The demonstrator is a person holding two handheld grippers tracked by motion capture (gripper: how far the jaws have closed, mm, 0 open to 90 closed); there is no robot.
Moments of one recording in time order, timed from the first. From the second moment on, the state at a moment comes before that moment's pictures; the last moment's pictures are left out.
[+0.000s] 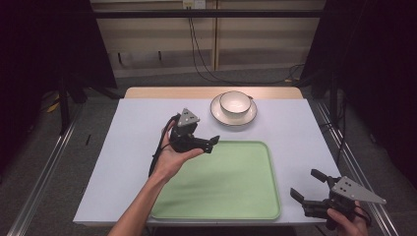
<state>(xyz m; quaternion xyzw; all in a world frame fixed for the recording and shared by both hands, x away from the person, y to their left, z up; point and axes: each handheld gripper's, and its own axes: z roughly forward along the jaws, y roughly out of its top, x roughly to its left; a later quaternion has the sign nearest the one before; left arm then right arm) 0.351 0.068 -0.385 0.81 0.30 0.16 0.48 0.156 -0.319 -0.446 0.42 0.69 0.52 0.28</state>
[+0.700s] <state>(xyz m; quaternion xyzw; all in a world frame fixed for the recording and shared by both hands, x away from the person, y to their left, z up) 0.404 0.043 -0.386 0.83 0.31 0.14 0.44 0.156 -0.317 -0.447 0.40 0.70 0.53 0.27</state>
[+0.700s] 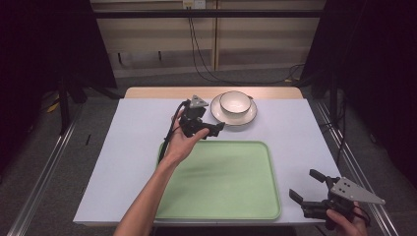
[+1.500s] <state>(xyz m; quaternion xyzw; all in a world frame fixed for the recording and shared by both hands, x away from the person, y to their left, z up) 0.478 0.000 -0.374 0.84 0.35 0.12 0.41 0.154 -0.318 -0.447 0.40 0.70 0.53 0.27</state>
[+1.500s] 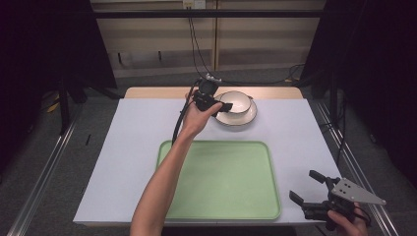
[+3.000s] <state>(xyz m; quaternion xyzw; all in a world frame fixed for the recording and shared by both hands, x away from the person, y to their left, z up) 0.562 -0.030 -0.429 0.85 0.44 0.02 0.27 0.152 -0.319 -0.450 0.39 0.71 0.53 0.25</state>
